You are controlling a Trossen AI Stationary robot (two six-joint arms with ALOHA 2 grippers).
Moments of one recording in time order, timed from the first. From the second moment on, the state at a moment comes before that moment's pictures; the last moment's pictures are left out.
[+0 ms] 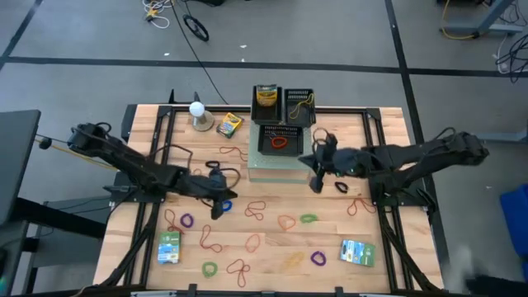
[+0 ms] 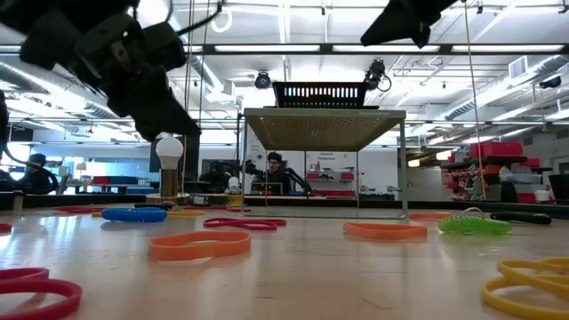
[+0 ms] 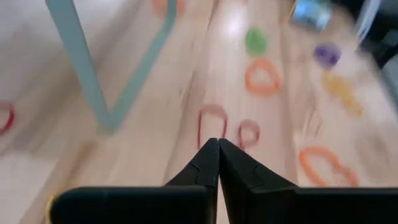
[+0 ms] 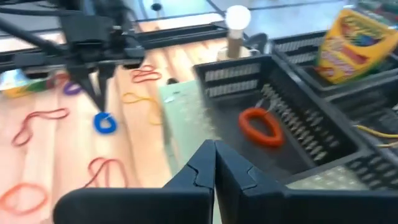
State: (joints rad) left arm -0.30 1.25 0.45 0.20 -0.30 -0.43; right arm 0.16 1.13 0.94 -0.35 0.46 0.22
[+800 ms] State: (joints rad) left arm -0.25 1.25 0.56 -0.48 -0.29 -0.85; right arm 0.42 1.13 0.53 0.29 0.59 0.25
